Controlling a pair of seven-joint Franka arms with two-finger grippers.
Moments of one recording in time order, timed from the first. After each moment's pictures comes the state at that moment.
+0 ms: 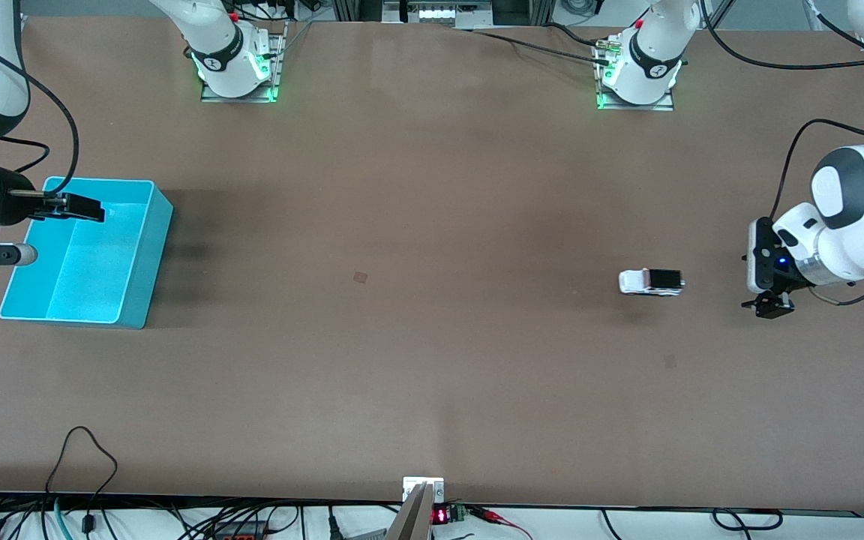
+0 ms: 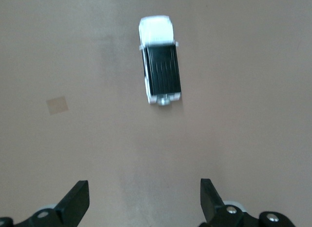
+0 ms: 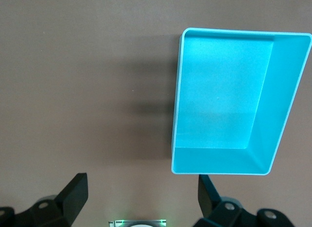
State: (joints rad) left arm 0.34 0.34 -0.22 -1.88 0.04 2.12 1.82; right arm 0.04 0.21 -0.09 -1.56 -0.03 1.53 -0.04
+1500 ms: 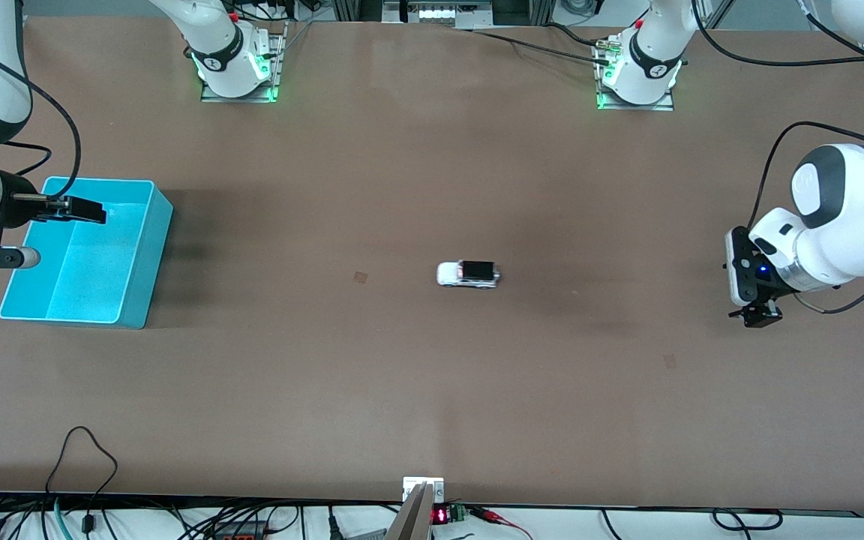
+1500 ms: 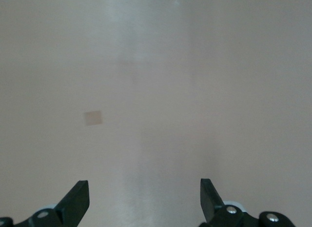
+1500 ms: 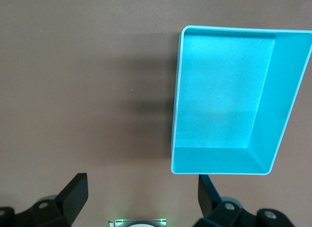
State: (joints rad) left arm 0.26 0.33 -0.22 -1.81 0.04 2.12 1.58; right arm 0.03 0.22 -0.09 -1.56 -0.03 1.53 -0.04
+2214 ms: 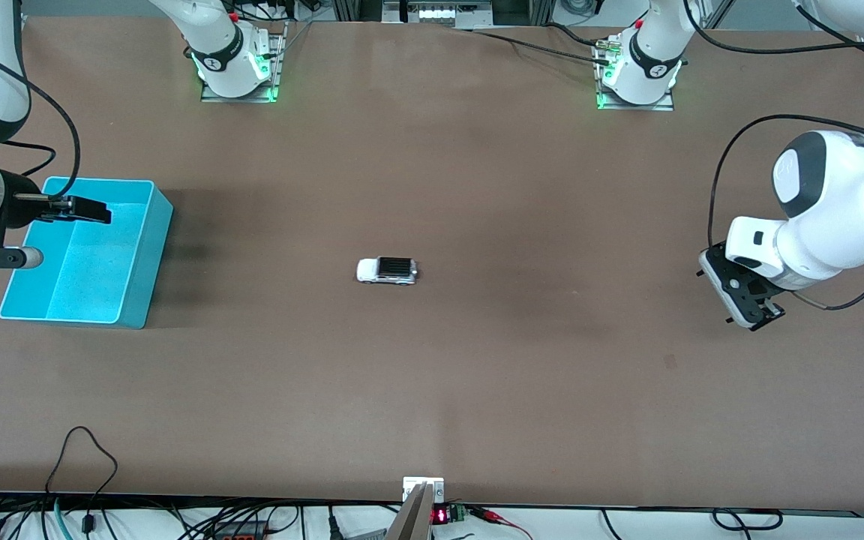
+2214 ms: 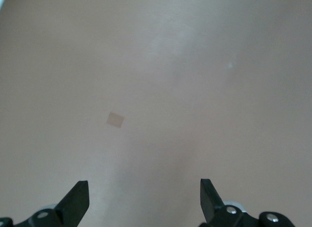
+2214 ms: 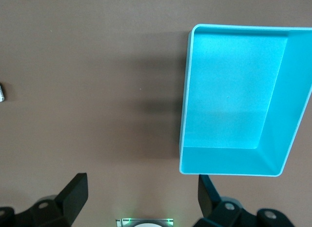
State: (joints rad) left arm 0.19 0.29 -0.22 -1.80 0.04 2.12 0.98; right arm 0.03 0.22 -0.09 -1.56 0.01 1.53 -0.04
